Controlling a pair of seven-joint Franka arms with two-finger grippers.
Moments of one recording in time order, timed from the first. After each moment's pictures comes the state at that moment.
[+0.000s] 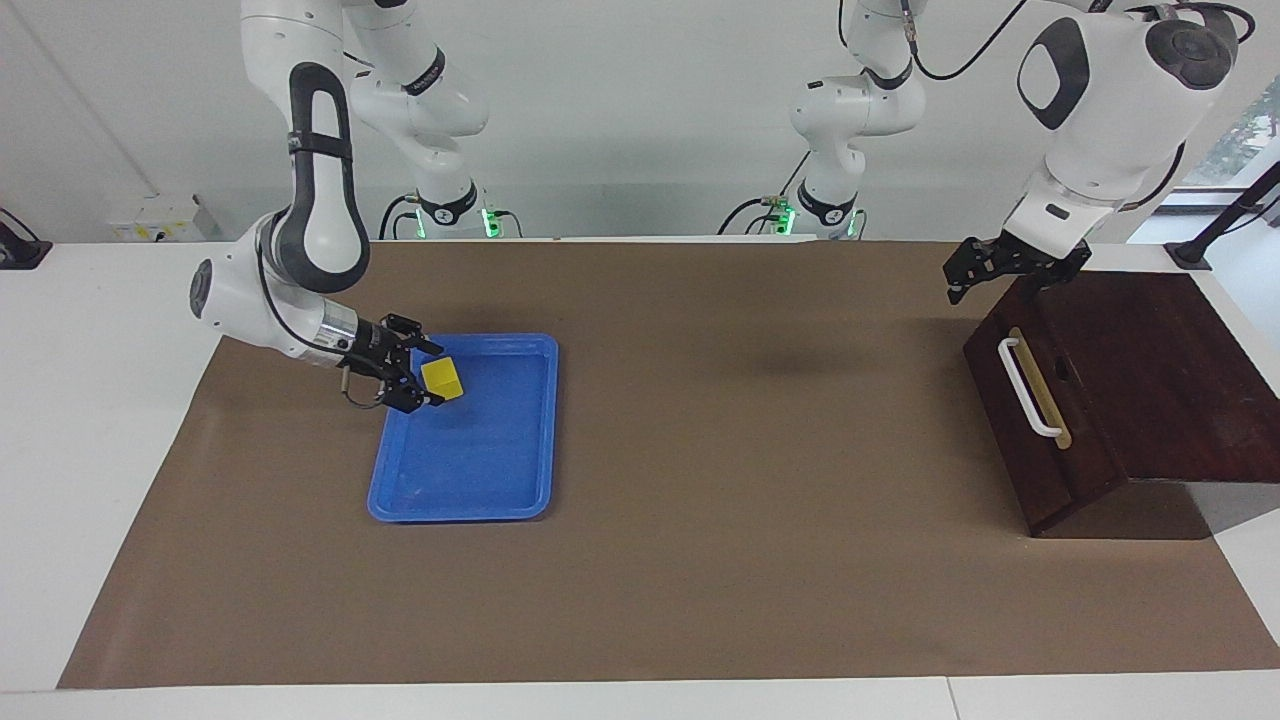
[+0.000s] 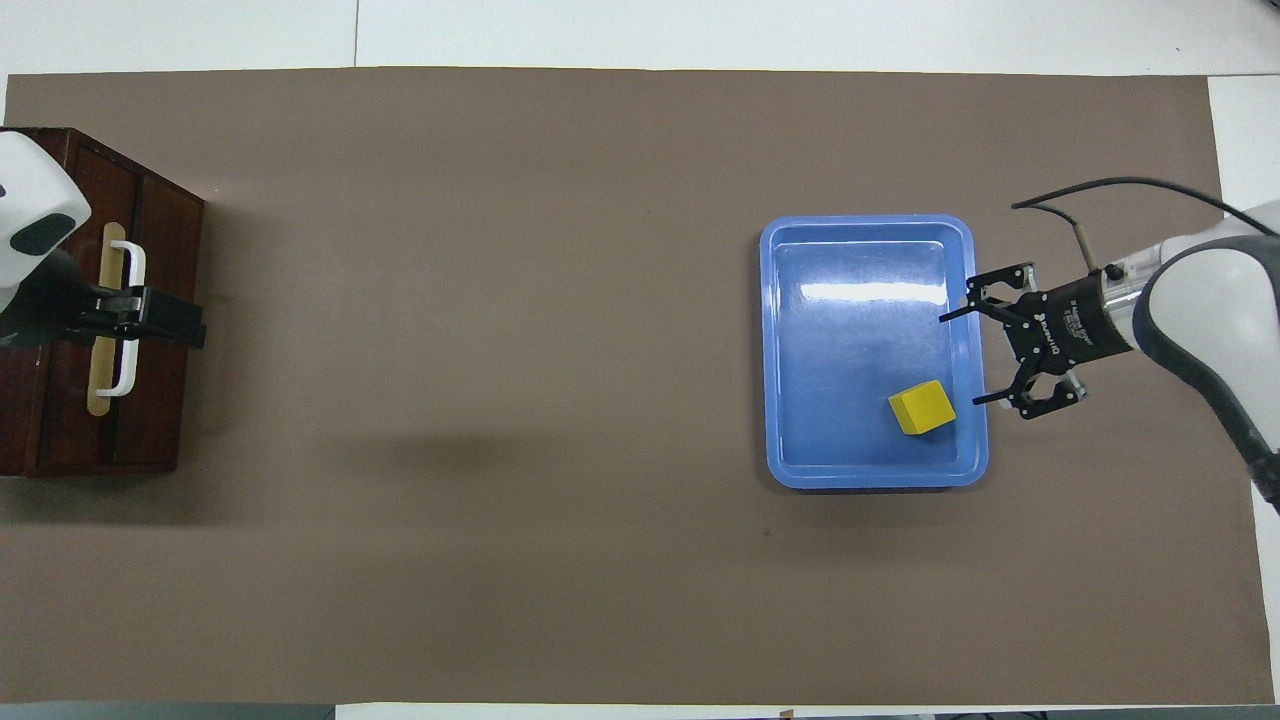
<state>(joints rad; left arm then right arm) -0.04 -0.03 -0.07 -1.72 0.01 1.62 0.01 -0.15 0.15 0.05 -1.92 0.46 1.80 0.88</state>
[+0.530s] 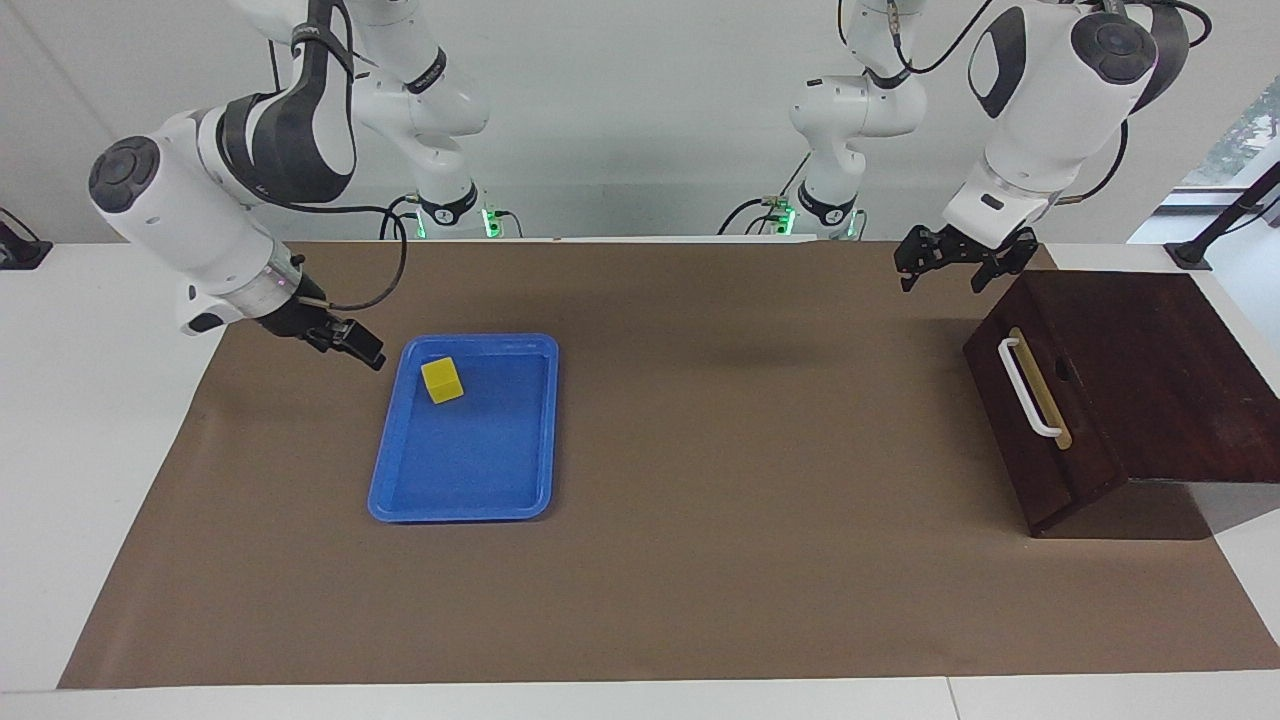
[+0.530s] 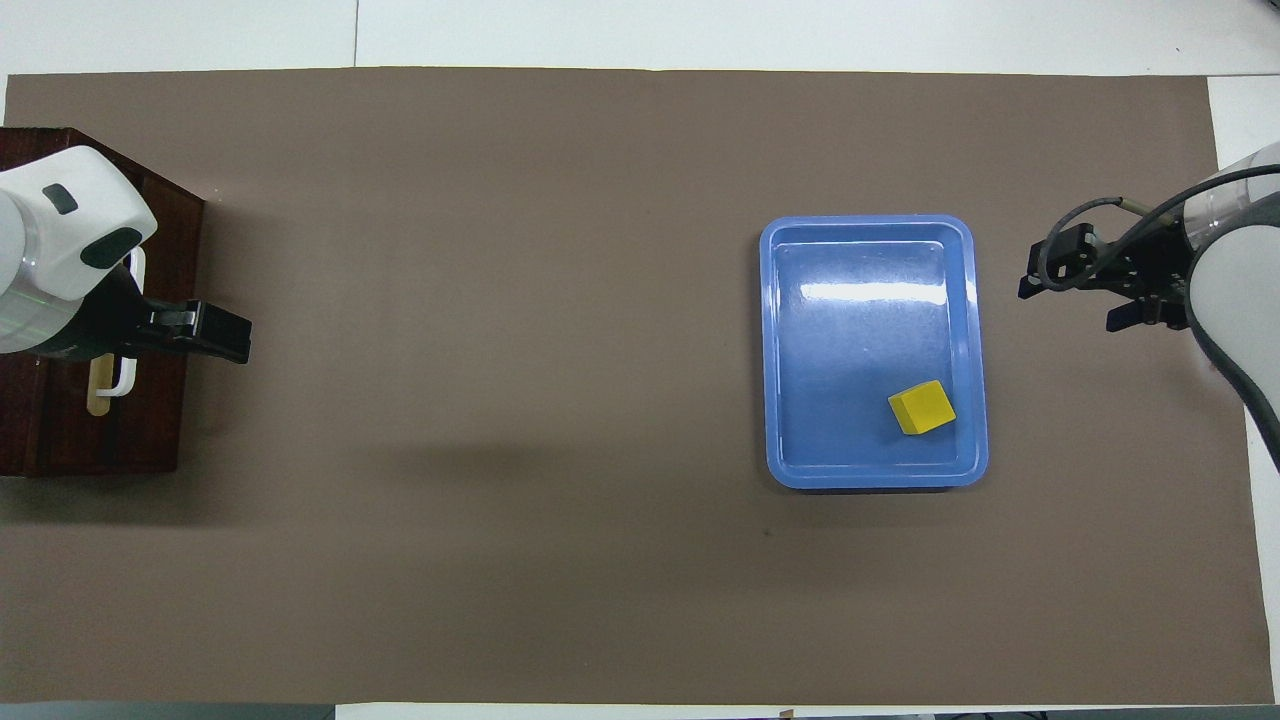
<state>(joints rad) -0.09 -0.04 -0.08 -1.72 0.01 1.59 -0.03 -0.11 0.13 0.05 -1.69 0.10 1.70 0.19</state>
